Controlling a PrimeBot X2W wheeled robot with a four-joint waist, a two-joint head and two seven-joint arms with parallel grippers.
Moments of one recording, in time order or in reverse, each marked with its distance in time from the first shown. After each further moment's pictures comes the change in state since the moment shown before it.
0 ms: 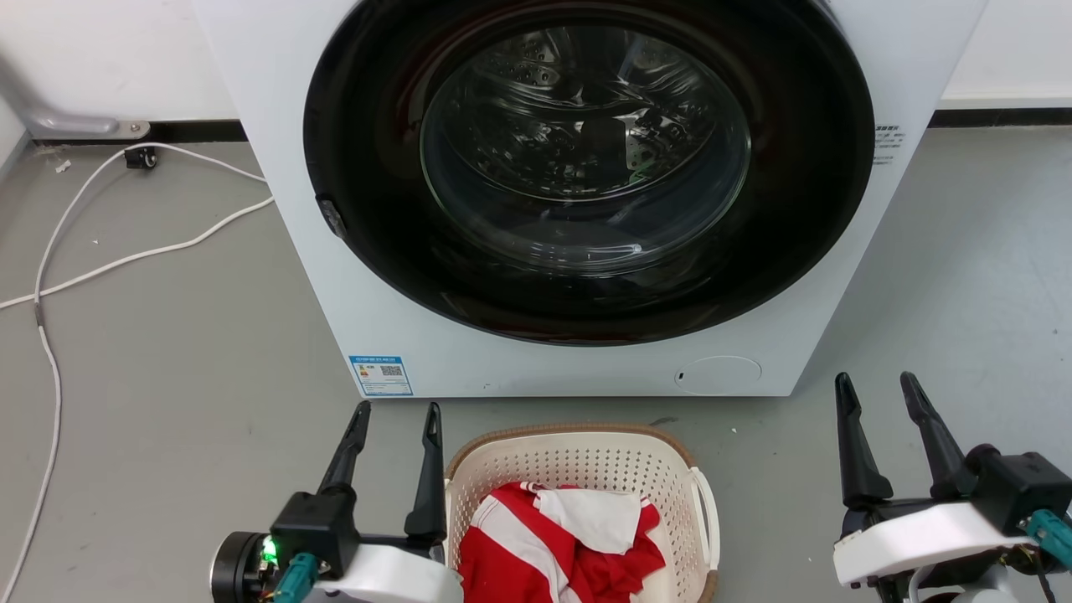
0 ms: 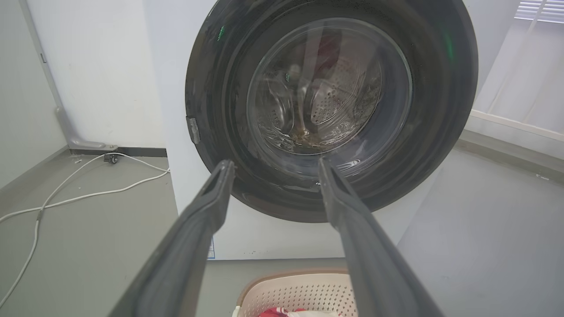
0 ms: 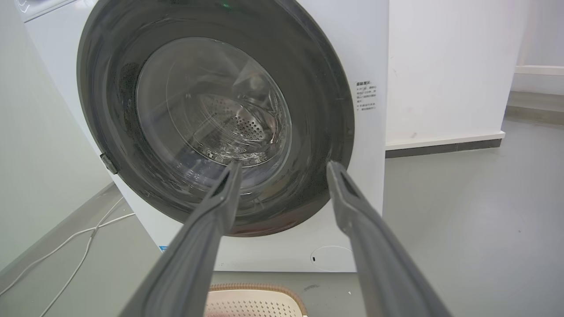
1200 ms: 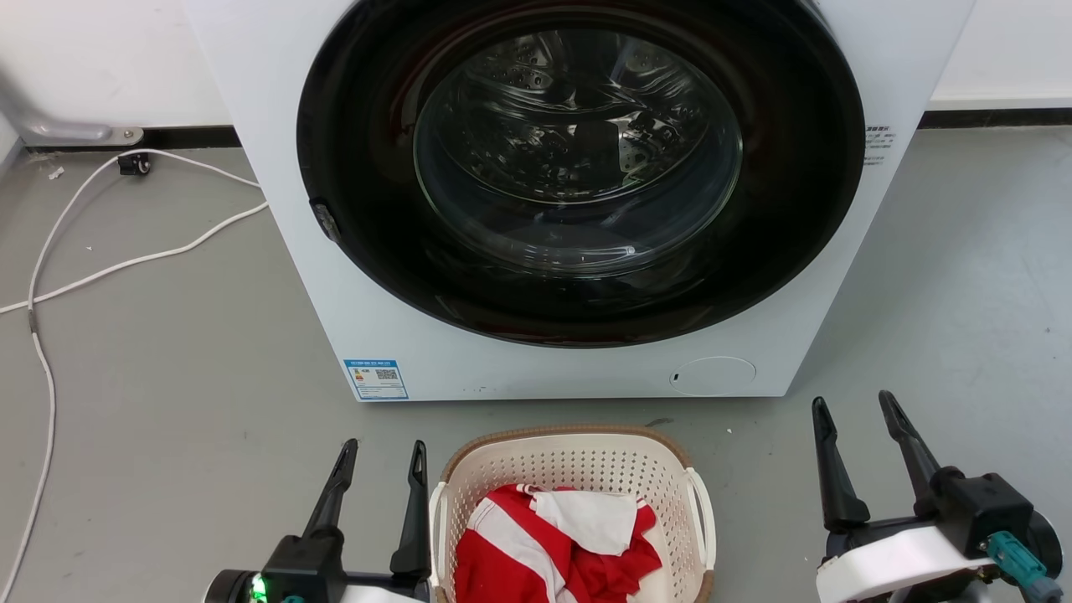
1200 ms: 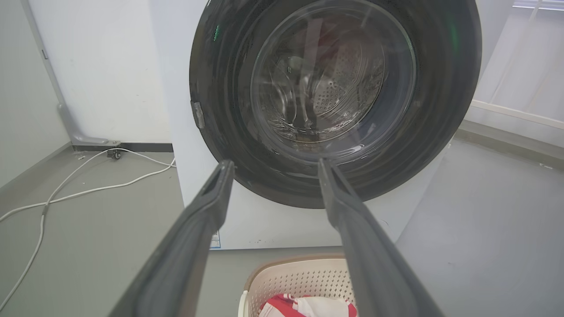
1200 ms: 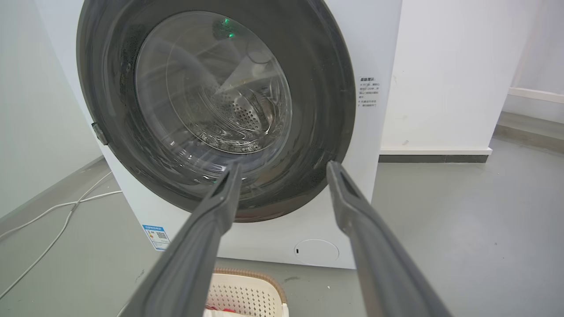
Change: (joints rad) left arm 0.092 -0.135 0.175 0.075 0.157 -0.181 -0.071; right arm 0.018 0.000 0.019 0.058 -0.126 0.001 -0.070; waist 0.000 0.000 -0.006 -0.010
